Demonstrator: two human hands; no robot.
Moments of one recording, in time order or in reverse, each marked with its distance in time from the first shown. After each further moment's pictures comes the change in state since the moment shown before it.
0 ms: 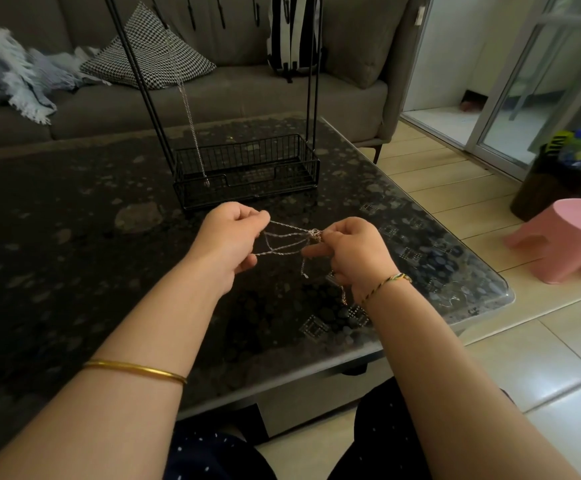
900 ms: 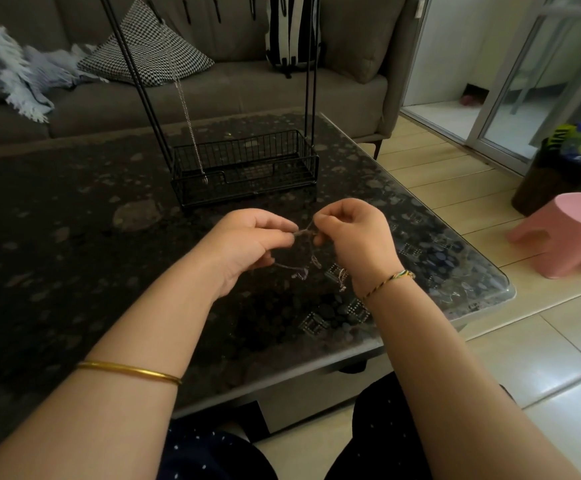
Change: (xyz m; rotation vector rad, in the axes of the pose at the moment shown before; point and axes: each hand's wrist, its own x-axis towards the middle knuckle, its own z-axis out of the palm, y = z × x) left_hand -0.006 0.000 0.001 0.125 -0.272 0.066; right_hand -0.005 -0.006 -0.002 -0.028 0.108 -0.259
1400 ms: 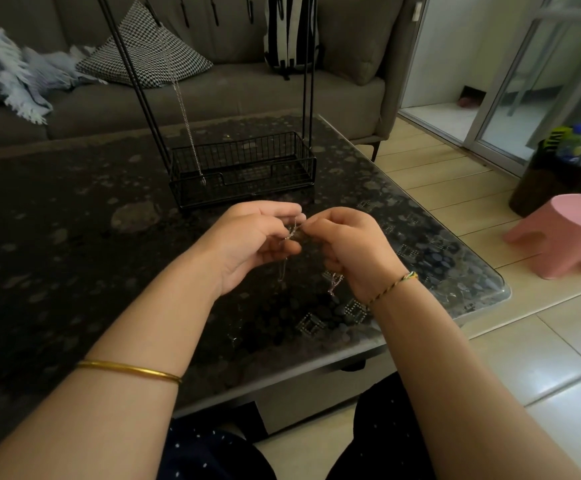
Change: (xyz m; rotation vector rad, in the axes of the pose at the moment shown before) left_hand -0.005 0.011 0.003 -0.291 -0.117 0.043; right_hand -0.002 -0.001 -0.002 0.127 -0.195 0.106
